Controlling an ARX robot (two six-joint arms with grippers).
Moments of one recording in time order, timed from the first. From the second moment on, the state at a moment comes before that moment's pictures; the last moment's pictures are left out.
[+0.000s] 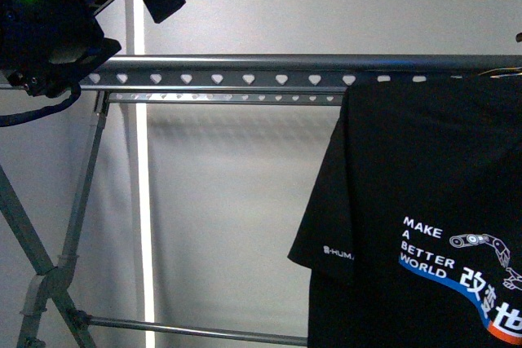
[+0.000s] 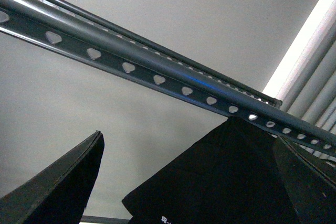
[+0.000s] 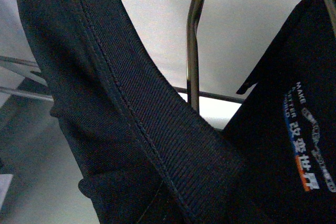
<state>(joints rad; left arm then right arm) -0.21 1.48 1.04 0.78 0.06 -0.41 -0.25 1.39 1.23 -0.24 -0.27 -0.19</state>
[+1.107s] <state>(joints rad) -0.25 1.40 0.89 1.03 0.41 -0.47 -0.14 1.77 1.70 -0.30 0.34 -0.59</state>
